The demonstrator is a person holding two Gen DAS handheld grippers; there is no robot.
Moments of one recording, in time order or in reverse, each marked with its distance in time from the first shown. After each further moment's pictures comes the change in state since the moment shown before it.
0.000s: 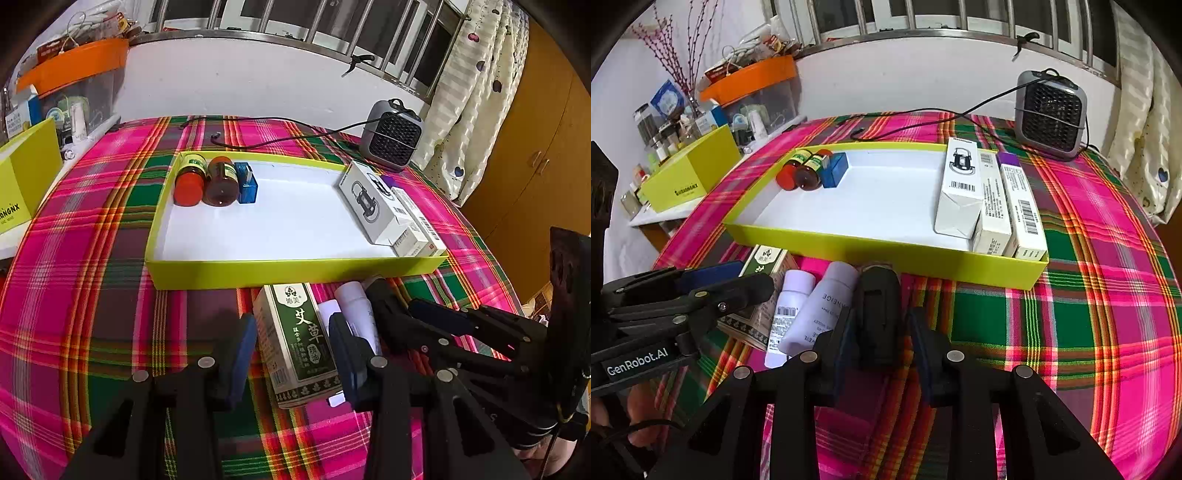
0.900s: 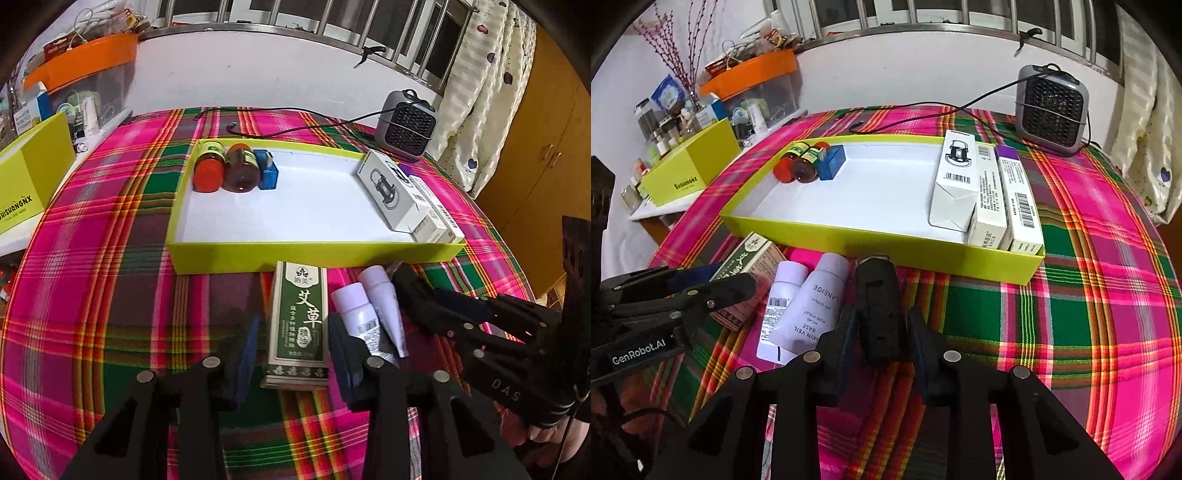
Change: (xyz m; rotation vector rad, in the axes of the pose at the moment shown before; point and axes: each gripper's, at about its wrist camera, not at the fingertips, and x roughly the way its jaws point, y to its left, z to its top) left arm 0.000 0.009 -0.007 0.003 0.028 0.065; right arm 0.001 -0.006 -0.002 -0.008 0.022 0.002
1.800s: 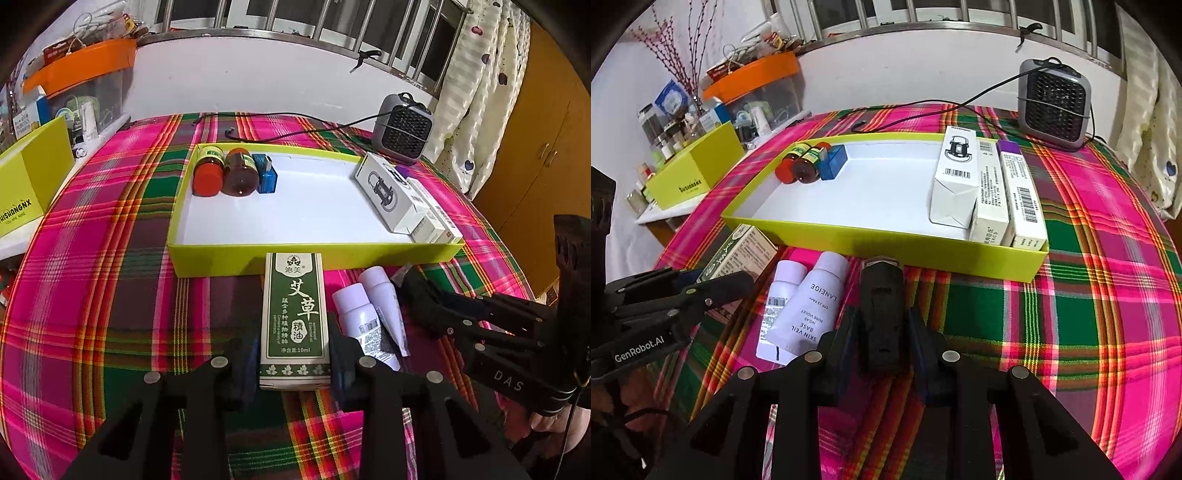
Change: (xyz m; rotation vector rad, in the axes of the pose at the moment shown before) left arm -0.002 0.001 -0.002 0.011 -0.026 -0.012; right arm 0.001 -0.006 -0.003 0.014 -0.006 0.035
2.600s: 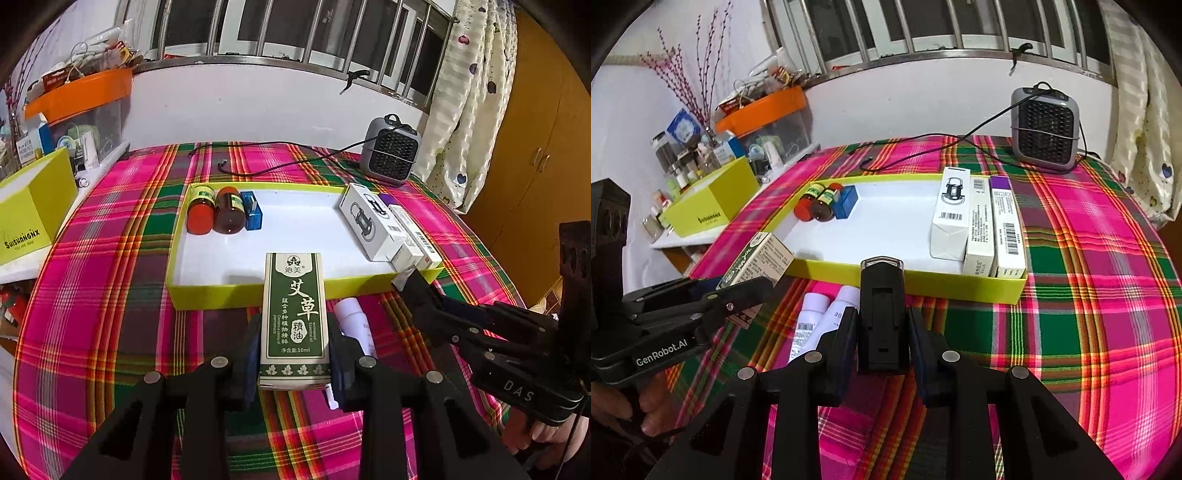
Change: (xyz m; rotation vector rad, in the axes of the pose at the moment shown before) left arm -0.023 -0.018 0.013 0.028 -0.077 0.007; right arm -0.032 -0.003 0.007 0.033 -0.105 0.048
